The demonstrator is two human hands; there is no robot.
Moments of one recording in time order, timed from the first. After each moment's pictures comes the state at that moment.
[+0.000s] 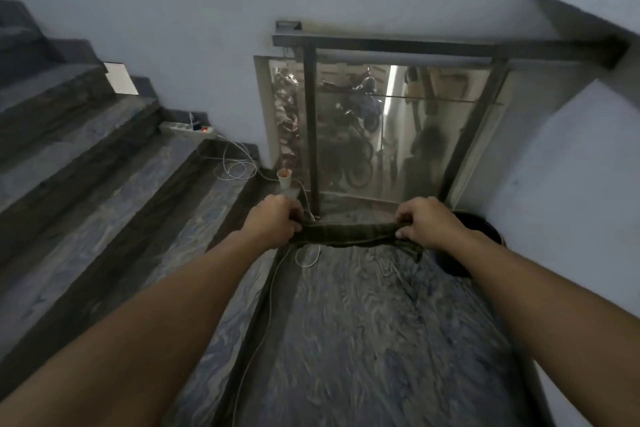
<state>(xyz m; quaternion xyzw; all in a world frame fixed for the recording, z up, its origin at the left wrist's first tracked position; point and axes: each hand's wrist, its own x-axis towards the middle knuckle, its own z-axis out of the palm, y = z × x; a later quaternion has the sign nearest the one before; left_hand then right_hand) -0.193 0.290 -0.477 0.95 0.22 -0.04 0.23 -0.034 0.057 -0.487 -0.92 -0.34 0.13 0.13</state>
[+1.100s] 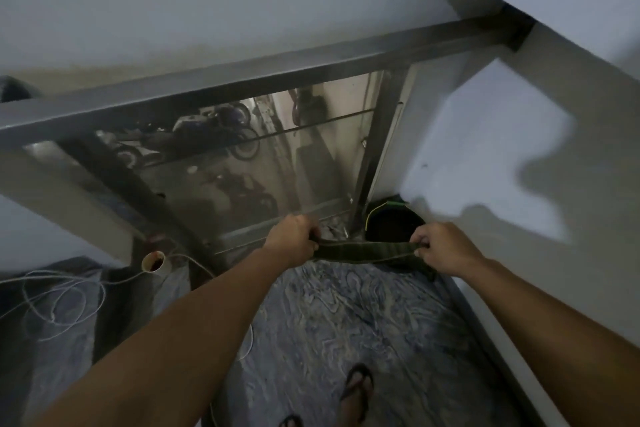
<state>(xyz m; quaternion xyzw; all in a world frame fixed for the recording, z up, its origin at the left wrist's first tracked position) 0.320 0.326 -0.532 0.95 -0.04 -0.21 0.23 0.315 0.046 -0.522 -0.96 0.00 0.21 0.18</state>
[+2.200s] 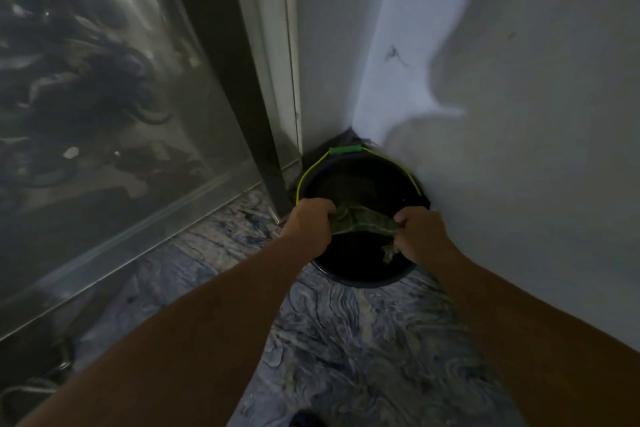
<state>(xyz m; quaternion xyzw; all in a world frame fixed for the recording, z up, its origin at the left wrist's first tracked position) 0.573 0.087 -1.004 0.92 -0.11 -0.28 0.24 0.519 -0.107 -1.009 -0.92 0.21 0.23 0.23</state>
